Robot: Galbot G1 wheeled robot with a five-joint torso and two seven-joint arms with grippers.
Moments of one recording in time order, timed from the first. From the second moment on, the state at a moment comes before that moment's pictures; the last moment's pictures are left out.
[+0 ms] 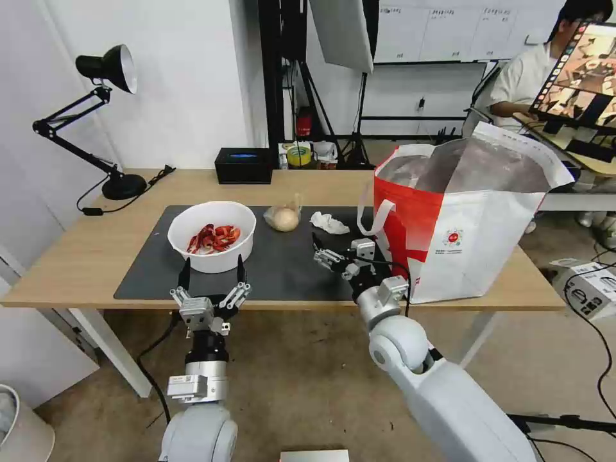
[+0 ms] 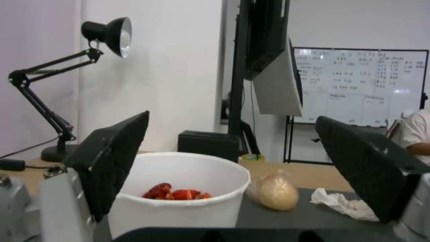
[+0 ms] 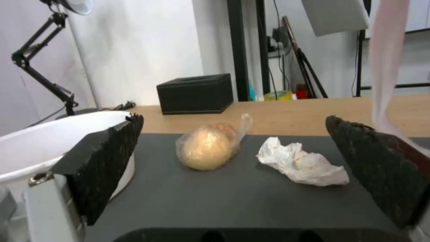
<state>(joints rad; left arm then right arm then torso) 1.51 -1.47 -0.37 -2.10 0.02 -0.30 -0.25 -0.90 1.19 -0.04 1.79 0.52 -0.01 0.25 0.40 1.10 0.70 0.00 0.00</state>
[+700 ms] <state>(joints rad) 1.48 -1.46 -0.37 -2.08 0.01 -0.29 -0.25 -0.77 1.25 -0.10 1.64 0.58 -0.08 0.35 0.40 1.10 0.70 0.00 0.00</state>
